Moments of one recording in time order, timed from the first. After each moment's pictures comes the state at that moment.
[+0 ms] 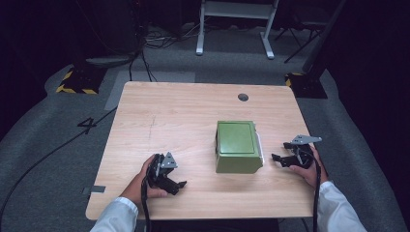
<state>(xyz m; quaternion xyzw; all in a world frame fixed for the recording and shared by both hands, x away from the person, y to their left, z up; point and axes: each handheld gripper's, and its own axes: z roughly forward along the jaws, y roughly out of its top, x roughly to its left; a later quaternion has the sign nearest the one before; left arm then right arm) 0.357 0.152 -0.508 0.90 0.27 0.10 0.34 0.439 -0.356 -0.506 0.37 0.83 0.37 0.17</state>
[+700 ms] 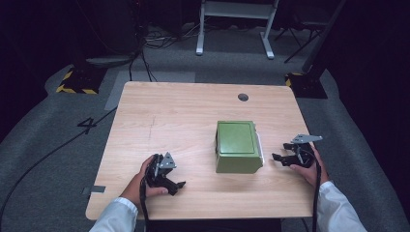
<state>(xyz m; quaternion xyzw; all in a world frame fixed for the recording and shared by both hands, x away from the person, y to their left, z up) 0.355 0.153 -0.508 0.89 0.27 0.10 0.34 0.435 -0.353 -0.495 0.38 0.83 0.37 0.16</state>
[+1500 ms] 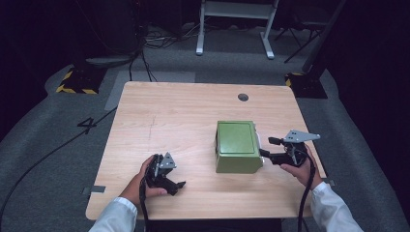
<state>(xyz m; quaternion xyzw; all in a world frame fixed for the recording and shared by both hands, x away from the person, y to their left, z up) 0.354 0.153 -0.508 0.89 0.28 0.10 0.34 0.405 -0.292 -0.438 0.31 0.82 0.45 0.17</state>
